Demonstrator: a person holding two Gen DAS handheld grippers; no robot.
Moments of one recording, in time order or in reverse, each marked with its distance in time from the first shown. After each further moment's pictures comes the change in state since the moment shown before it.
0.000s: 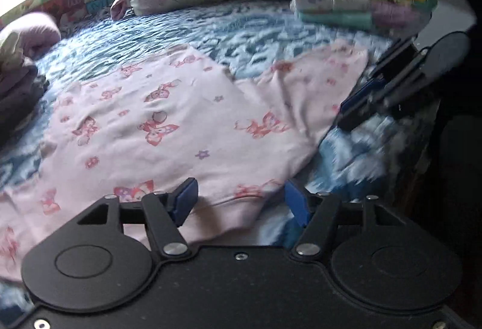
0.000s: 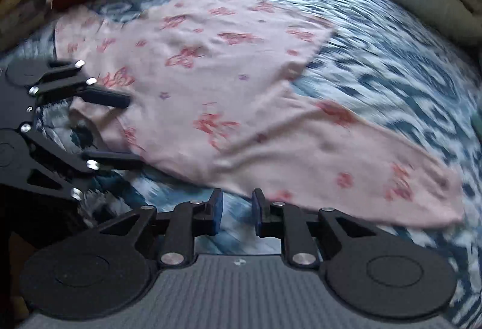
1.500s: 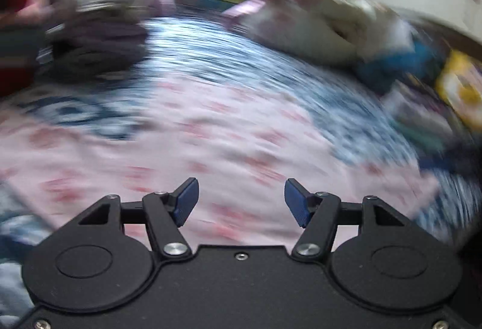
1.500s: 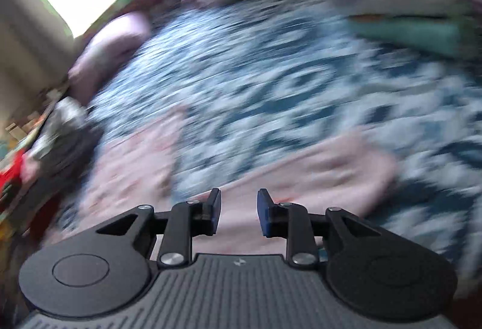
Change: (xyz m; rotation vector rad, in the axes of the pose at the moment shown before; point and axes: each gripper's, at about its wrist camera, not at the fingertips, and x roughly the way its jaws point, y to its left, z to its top) left arm -0.044 0.103 -0.014 -0.568 -0.190 0.224; right arm -0.017 -0.124 -0.008 0.705 -0.273 0.095
